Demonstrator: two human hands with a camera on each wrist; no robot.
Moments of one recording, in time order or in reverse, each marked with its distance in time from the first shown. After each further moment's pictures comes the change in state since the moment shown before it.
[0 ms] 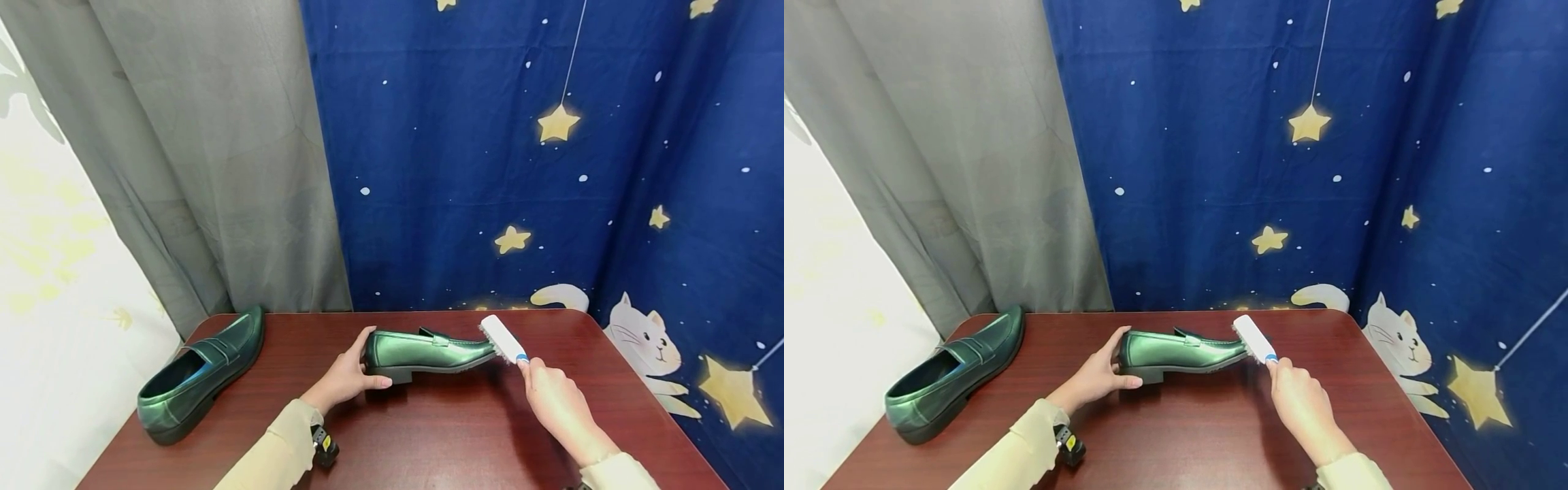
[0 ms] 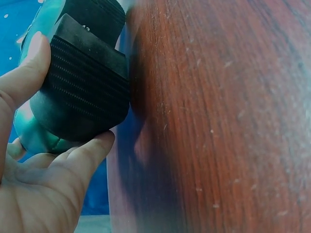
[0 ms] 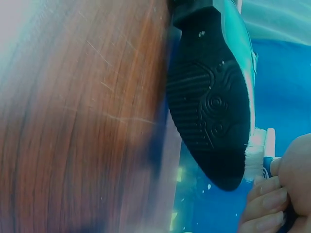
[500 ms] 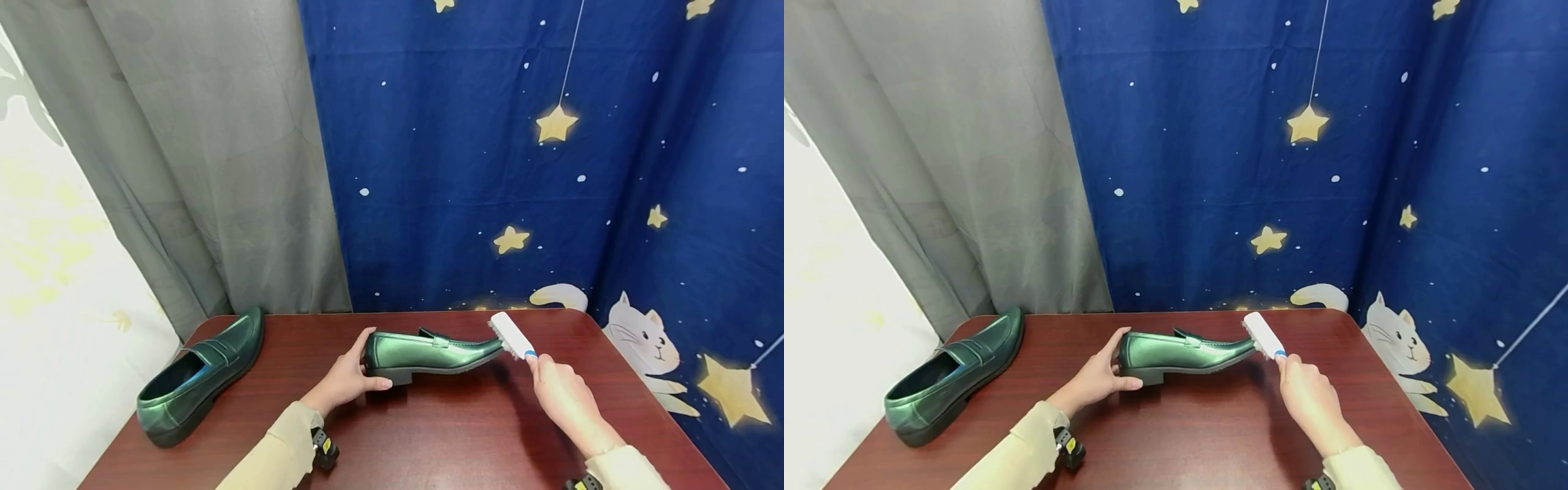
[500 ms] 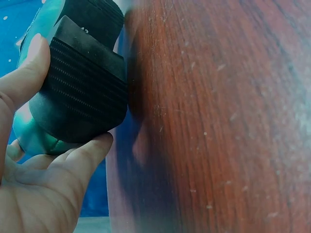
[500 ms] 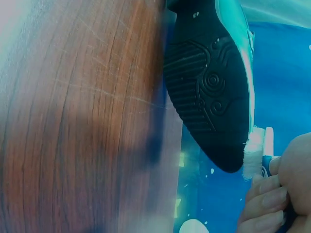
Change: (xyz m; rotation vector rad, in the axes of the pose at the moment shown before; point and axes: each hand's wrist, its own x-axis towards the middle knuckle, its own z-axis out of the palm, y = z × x) left_hand -0.001 0.000 -0.001 0.030 0.001 -0.002; right_hand 0.008 0.013 -0.005 0.019 -0.021 0.021
